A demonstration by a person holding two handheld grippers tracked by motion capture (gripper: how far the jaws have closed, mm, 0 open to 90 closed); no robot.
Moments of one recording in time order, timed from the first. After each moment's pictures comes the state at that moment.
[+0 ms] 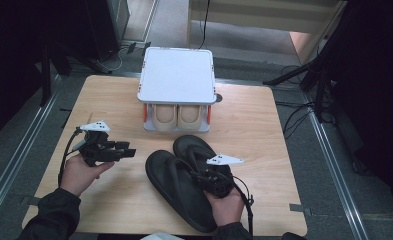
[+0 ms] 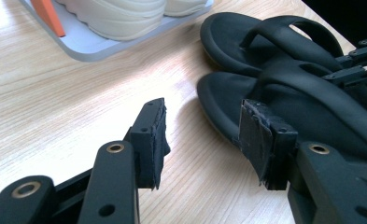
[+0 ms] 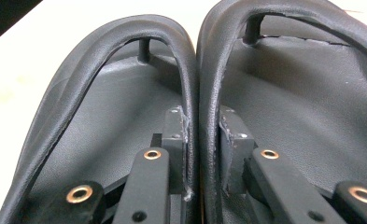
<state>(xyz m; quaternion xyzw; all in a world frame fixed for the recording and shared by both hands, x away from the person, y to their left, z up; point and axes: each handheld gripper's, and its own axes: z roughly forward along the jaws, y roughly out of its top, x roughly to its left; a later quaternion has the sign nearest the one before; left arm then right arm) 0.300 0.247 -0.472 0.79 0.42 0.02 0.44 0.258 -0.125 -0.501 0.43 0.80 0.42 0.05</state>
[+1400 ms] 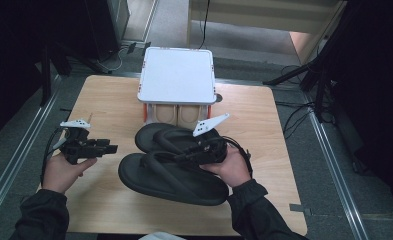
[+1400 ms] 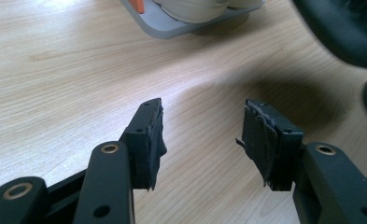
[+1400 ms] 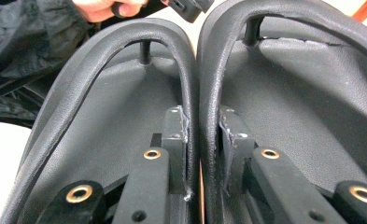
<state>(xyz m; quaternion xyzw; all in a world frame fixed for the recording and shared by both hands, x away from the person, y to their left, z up) 0.303 0.294 -0.478 0.77 0.49 0.04 0.42 0.322 -0.097 -0.420 0.17 0.88 0.44 -0.08</state>
